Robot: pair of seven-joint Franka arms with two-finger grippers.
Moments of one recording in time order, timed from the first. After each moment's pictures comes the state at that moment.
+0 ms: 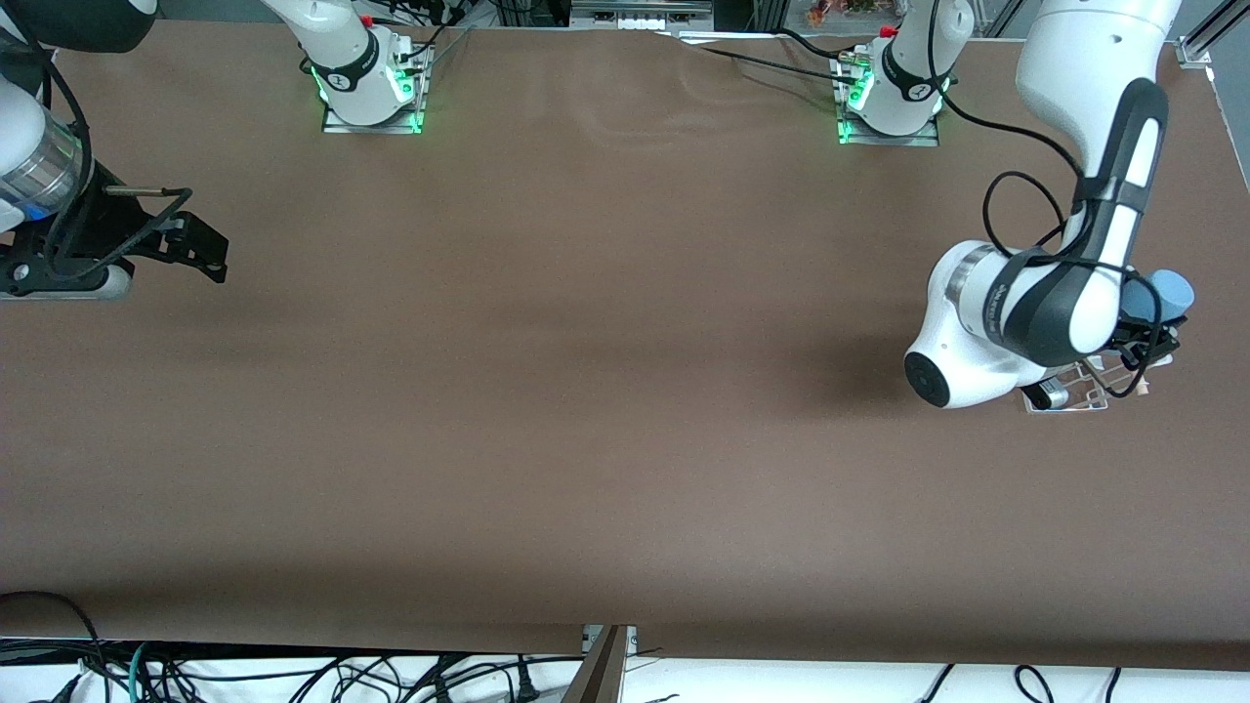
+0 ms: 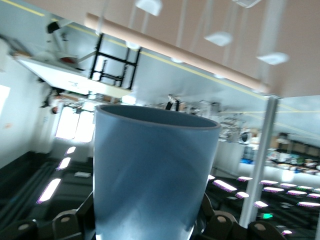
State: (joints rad) left arm -0.02 0.57 -0.23 -1.64 1.23 1.15 0.57; right arm -0.04 0.12 0.19 -1.46 -0.10 1.60 0.11
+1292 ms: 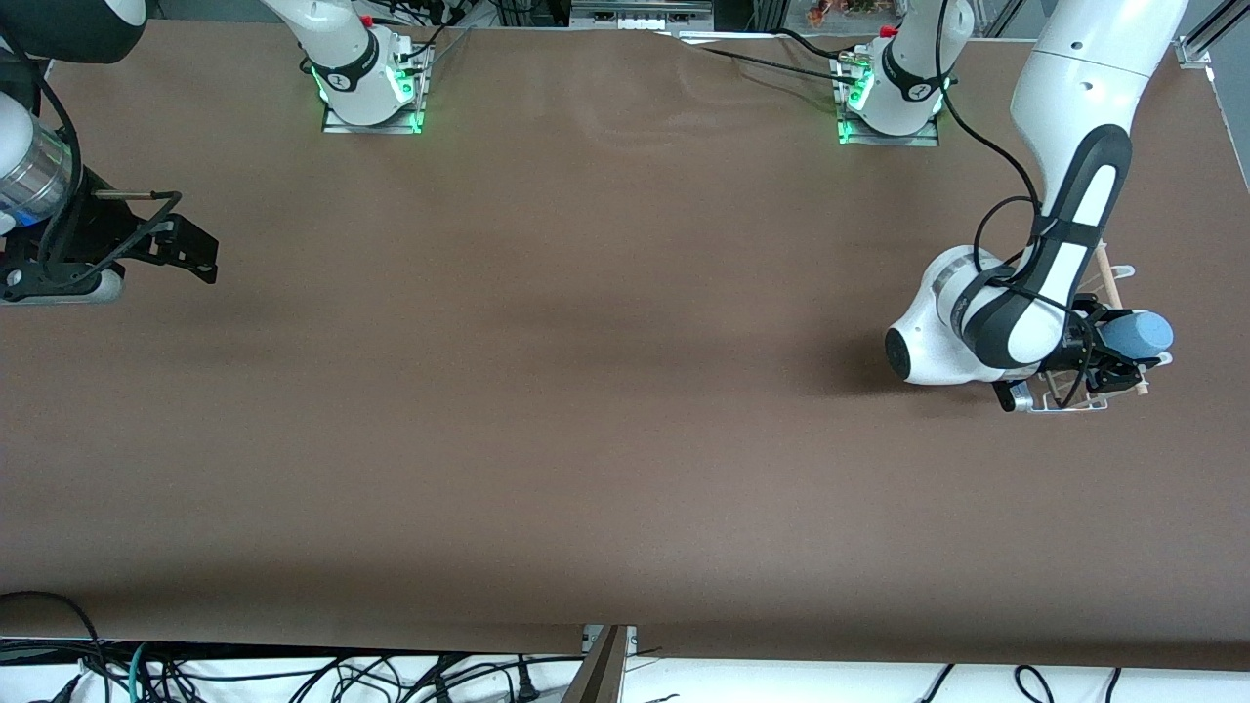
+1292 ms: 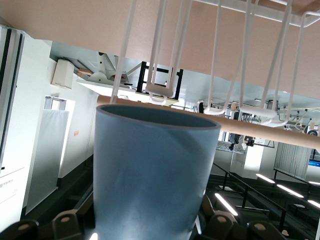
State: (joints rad) left arm 0.04 0.58 -0.24 -1.84 1.39 1.35 0.49; right arm -0.04 0.13 0.17 -1.47 -0.10 1.60 0.07
